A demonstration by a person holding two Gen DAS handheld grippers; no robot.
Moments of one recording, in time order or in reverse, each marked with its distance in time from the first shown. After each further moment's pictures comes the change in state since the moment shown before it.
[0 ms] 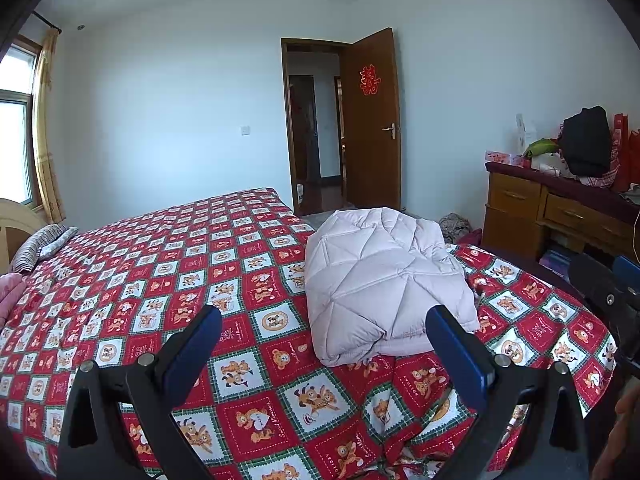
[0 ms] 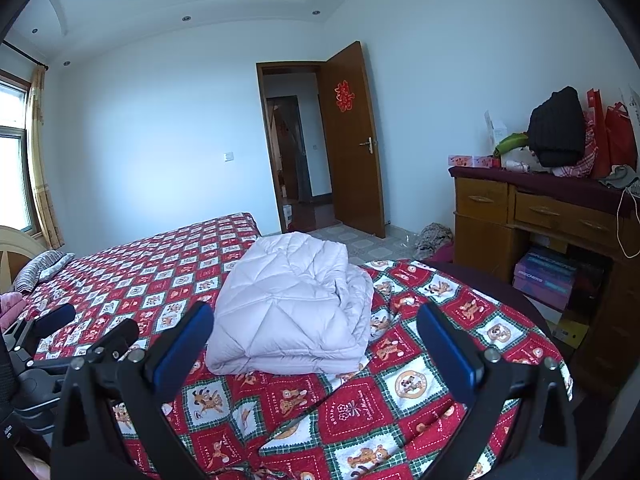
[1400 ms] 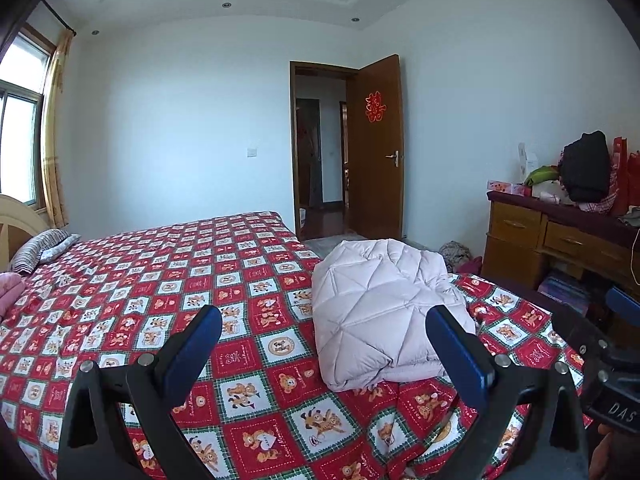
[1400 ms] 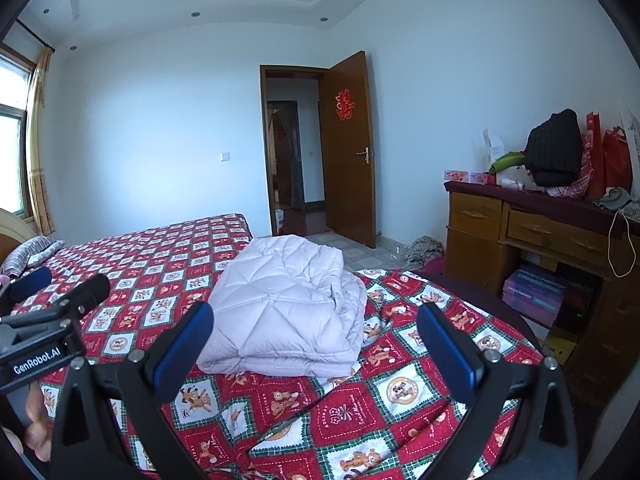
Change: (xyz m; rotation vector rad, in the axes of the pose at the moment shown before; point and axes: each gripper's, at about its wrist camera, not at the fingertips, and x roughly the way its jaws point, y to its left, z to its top) left arm -0.012 0.013 0.013 -0.040 -0.095 0.000; right arm 0.002 0.015 -0.001 -0.073 -0.017 -0.042
